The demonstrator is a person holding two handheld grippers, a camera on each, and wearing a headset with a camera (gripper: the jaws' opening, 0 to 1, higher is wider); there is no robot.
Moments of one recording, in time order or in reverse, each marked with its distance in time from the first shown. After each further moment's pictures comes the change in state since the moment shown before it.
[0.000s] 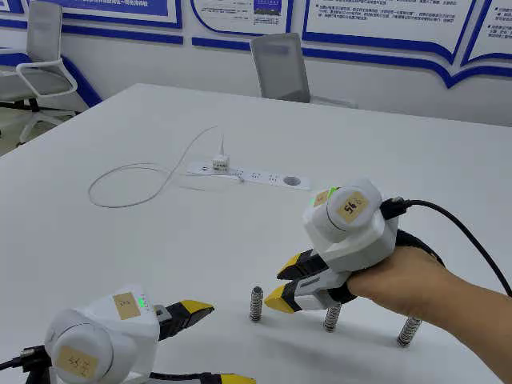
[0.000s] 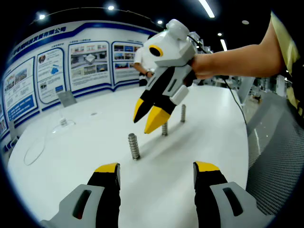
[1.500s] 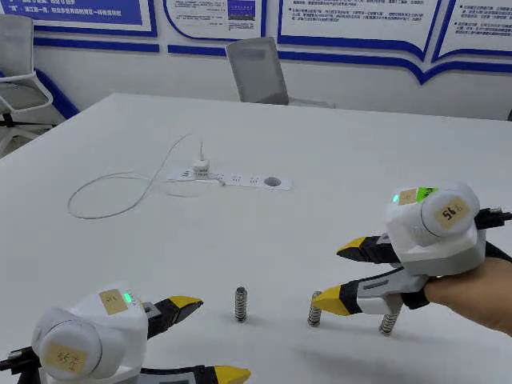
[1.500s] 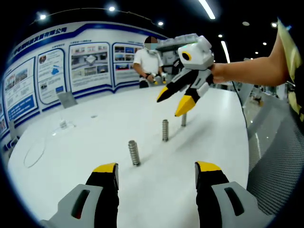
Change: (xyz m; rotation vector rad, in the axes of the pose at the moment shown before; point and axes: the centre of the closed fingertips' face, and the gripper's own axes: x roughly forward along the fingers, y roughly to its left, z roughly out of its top) left arm 0.004 0.002 0.010 -0.006 -0.013 0.004; right arm -0.073 -0.035 -0.049 0.095 -0.116 -0.169
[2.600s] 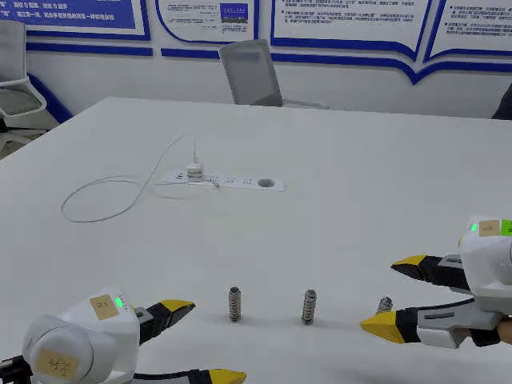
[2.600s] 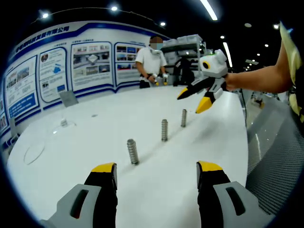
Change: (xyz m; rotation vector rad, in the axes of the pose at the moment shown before) left arm -0.002 -0.004 -0.001 -0.019 -0.005 0.010; right arm -0.052 -0.010 -0.050 0.083 -0.060 -0.100
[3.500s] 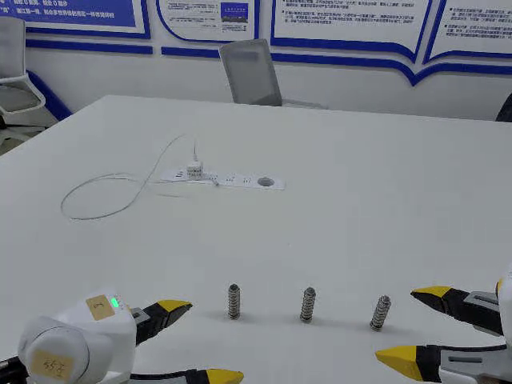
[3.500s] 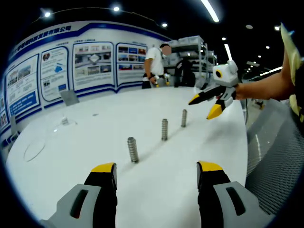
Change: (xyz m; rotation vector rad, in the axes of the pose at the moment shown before) left arm -0.003 0.000 -0.003 -0.014 -0.009 0.006; right arm -0.016 0.017 -0.025 0.057 -0.059 -0.045
